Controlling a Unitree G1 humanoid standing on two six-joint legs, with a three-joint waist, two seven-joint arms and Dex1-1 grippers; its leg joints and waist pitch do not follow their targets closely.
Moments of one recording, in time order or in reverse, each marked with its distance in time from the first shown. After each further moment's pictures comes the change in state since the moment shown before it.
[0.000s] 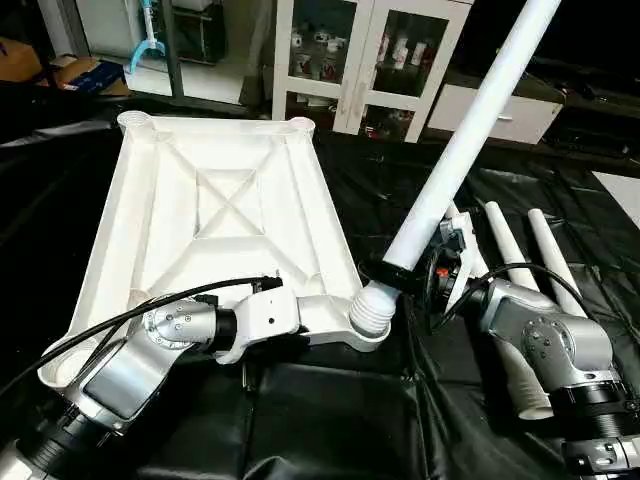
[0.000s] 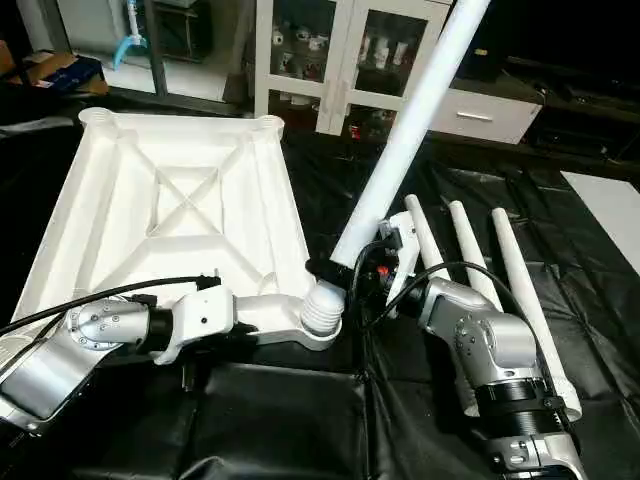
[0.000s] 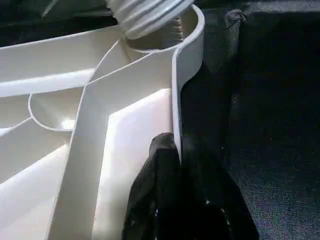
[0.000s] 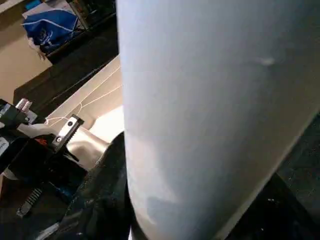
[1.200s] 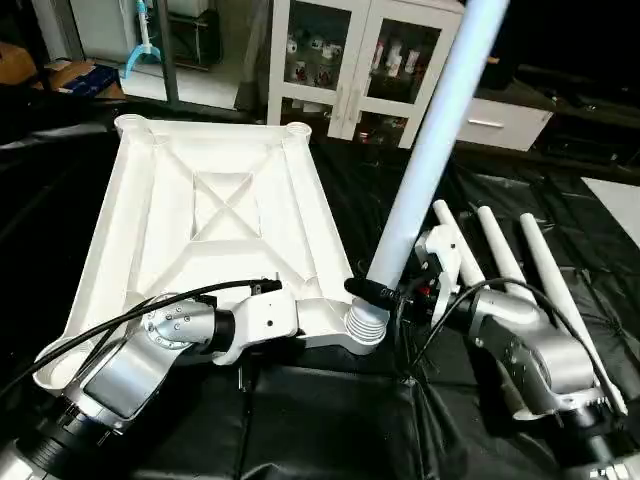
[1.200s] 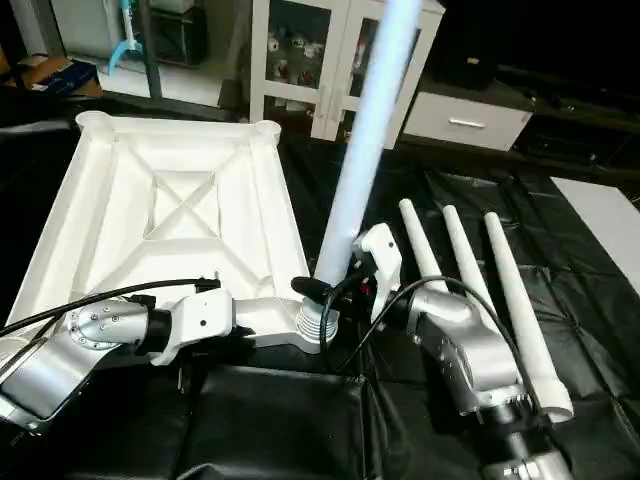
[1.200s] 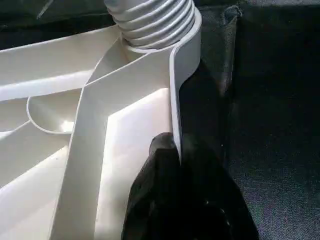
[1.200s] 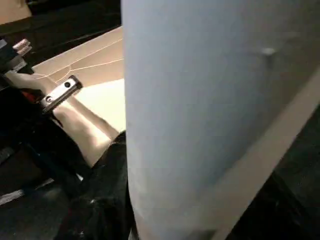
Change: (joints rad) left arm -0.001 0.010 0.000 0.012 0.031 0.000 -0.032; right arm 0.084 0.019 0.116 -0.080 -0.193 -0.215 -0.022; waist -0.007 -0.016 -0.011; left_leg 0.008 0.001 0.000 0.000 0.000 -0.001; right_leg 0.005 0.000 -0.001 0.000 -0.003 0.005
